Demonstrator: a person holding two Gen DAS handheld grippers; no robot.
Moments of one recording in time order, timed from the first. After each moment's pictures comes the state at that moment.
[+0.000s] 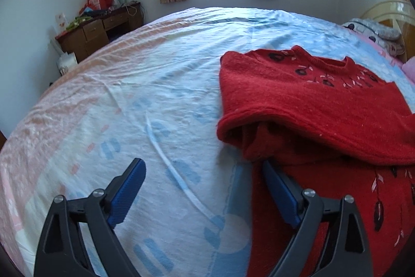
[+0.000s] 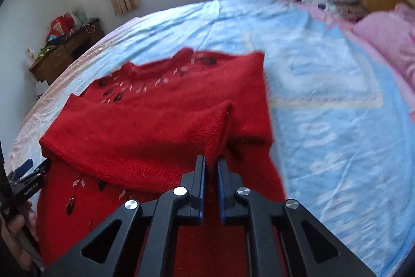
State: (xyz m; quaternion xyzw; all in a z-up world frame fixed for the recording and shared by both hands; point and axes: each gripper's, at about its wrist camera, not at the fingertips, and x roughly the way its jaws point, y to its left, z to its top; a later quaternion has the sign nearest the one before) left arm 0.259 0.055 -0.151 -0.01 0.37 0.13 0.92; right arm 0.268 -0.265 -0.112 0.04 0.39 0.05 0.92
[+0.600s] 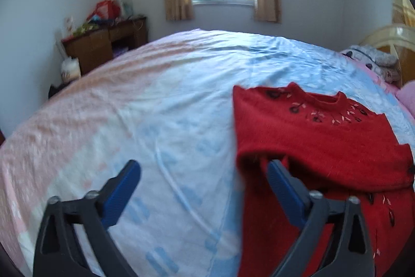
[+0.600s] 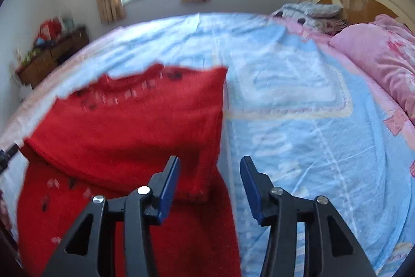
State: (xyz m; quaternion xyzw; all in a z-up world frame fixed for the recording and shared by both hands) left arm 0.254 0.052 -0.116 -0.03 0.32 0.12 0.94; right arm 0.259 -0.295 -0.104 0.03 0.35 0.00 0.94
